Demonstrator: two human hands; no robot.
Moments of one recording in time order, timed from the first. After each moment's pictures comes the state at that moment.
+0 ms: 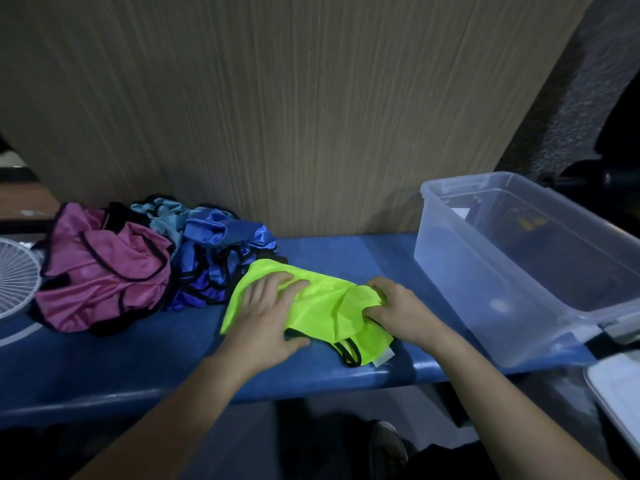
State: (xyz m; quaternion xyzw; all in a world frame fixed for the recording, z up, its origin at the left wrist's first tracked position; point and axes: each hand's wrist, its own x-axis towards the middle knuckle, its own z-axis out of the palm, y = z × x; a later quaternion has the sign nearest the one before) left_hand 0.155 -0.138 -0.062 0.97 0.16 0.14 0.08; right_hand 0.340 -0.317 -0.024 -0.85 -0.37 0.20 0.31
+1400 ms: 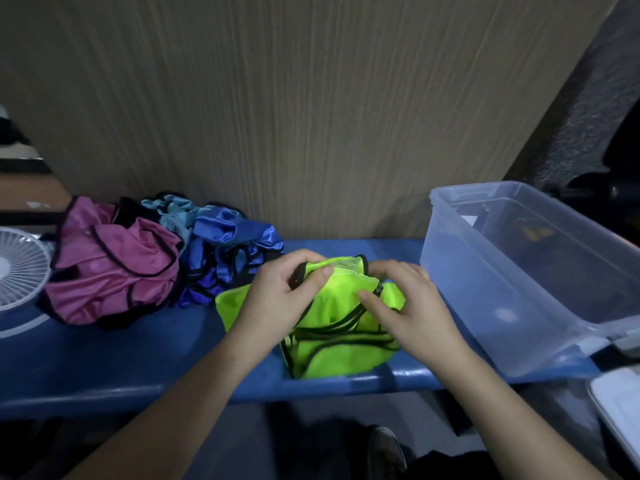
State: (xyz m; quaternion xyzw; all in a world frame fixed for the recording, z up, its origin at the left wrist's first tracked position) left_hand 0.161 -0.169 0.014 0.79 0.13 0.36 0.48; right_hand 0.298 -0.329 0.012 -0.76 -0.51 -0.05 0.41
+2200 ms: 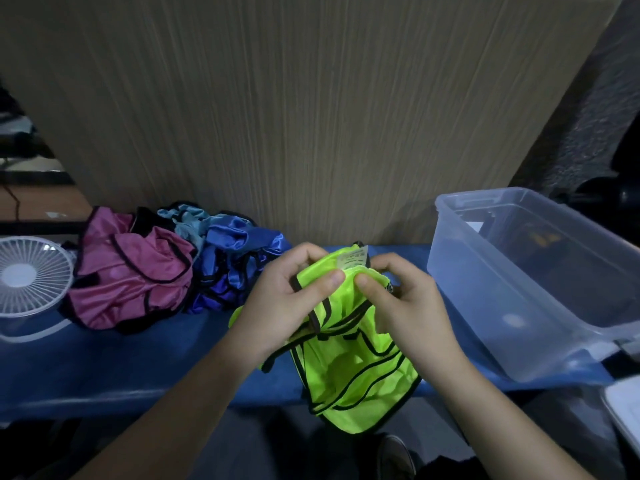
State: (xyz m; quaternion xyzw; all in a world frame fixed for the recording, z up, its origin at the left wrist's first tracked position) left_hand 0.135 -0.189 0.058 0.75 0.10 0.30 0.58; right_hand 0.258 -0.321 0.046 -0.67 -0.39 0.11 0.62
